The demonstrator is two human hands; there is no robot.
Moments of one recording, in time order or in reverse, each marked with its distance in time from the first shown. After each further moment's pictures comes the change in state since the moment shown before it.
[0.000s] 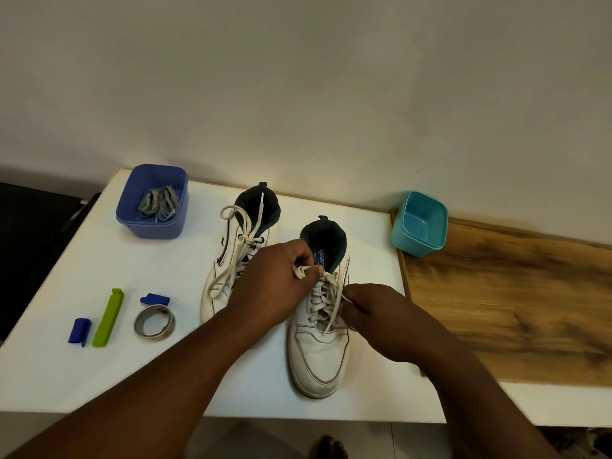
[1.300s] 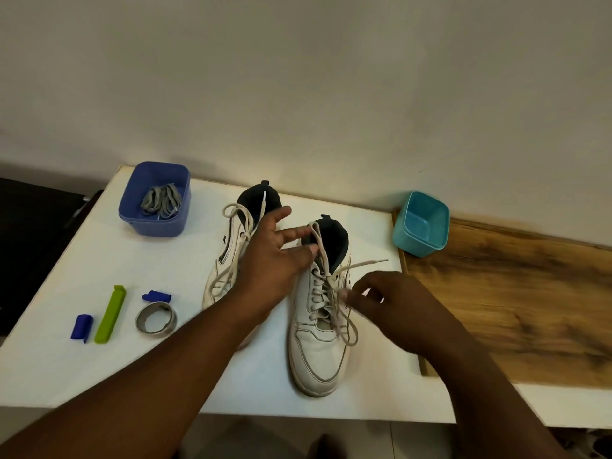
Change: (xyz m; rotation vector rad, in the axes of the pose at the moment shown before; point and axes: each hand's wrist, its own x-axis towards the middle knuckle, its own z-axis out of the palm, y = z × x) left_hand 0.010 0.004 -0.003 -0.646 0.068 -0.301; right_hand -0.007 -0.002 -0.014 0.016 0.168 0.144
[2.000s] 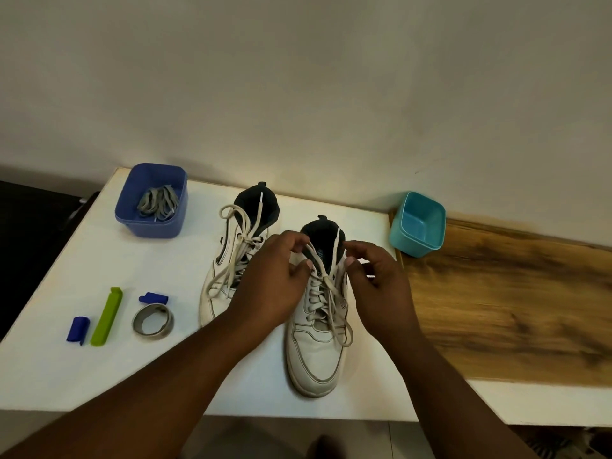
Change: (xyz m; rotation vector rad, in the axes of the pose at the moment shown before) left_hand -0.018 0.000 0.003 0.542 -0.032 0.207; right_hand 0.028 0.001 0.043 0.520 0.481 -0.180
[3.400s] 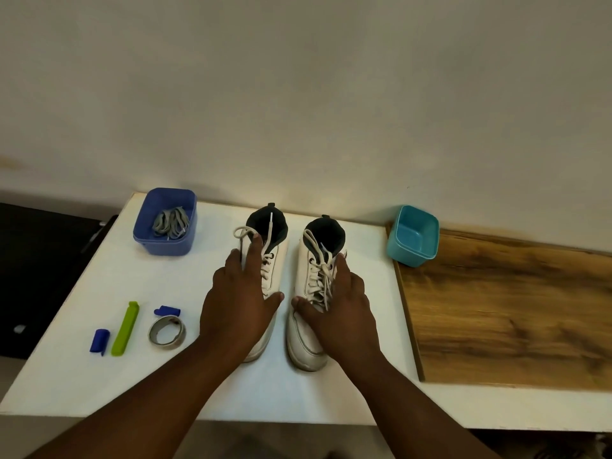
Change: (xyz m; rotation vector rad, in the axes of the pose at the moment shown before) left_hand -0.014 -0.041 -0.021 0.599 0.088 -0.074; right_hand -0.024 0.004 0.045 -0.339 -0.129 0.143
